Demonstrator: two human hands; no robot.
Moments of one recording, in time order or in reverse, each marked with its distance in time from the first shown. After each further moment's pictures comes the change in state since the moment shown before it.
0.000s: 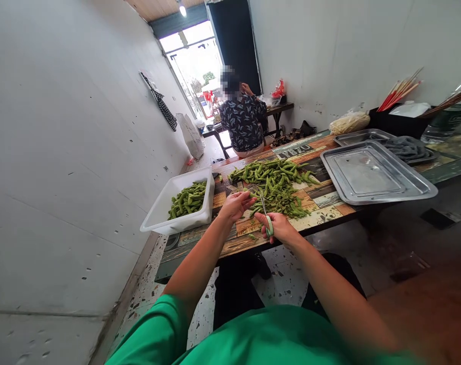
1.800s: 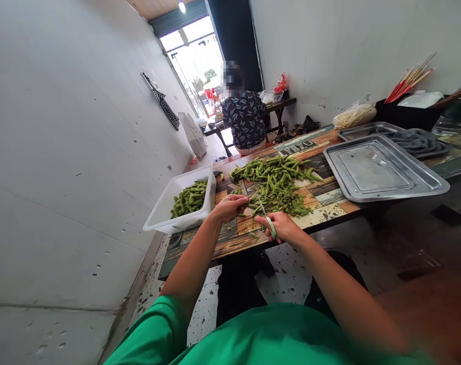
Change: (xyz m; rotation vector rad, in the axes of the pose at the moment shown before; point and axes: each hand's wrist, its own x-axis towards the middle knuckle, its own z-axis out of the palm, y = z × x) left_hand 0.003 0.008 -0.035 0.511 -0.254 -0.024; right_hand 0.000 -0.002 -0.012 -0.189 -0.114 0.009
